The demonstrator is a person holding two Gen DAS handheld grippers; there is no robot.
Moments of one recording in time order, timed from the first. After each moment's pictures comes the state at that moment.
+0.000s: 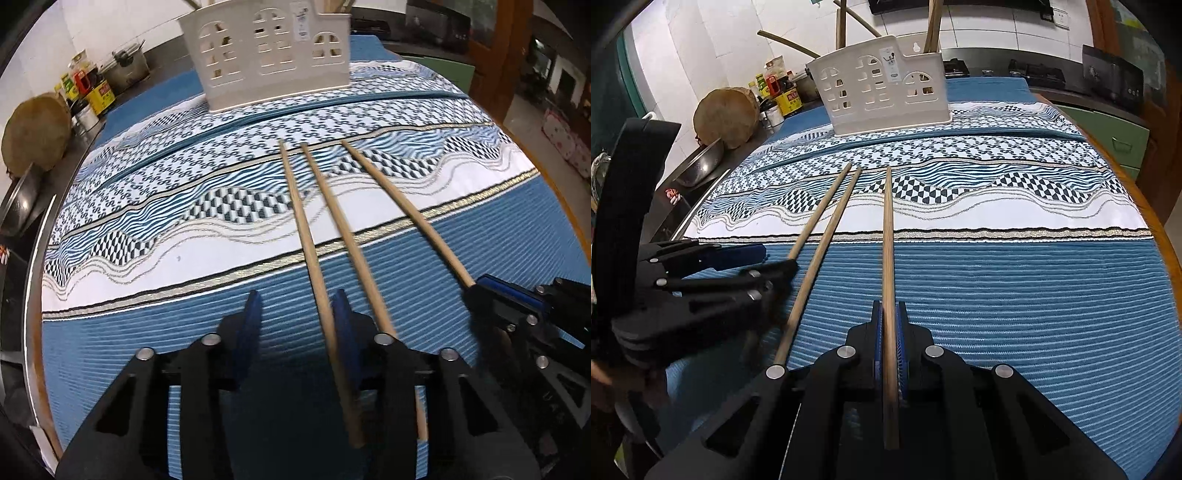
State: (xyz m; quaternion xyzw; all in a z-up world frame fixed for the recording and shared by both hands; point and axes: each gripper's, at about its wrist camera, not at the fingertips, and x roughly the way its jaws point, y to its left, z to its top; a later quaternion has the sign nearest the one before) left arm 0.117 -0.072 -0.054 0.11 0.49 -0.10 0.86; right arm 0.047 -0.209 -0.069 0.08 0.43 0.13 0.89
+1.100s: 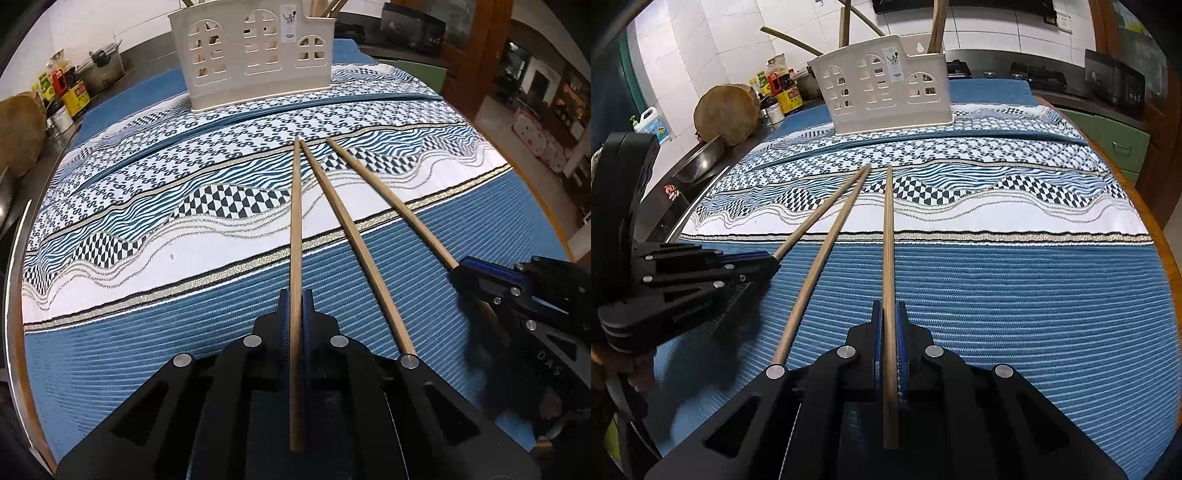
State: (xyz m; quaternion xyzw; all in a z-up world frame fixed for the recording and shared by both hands) left arm 0.117 -0.055 -0.053 0.09 0.49 -0.18 0.85; right arm 0.048 -0.206 -0.068 0.06 0.43 0.12 0.89
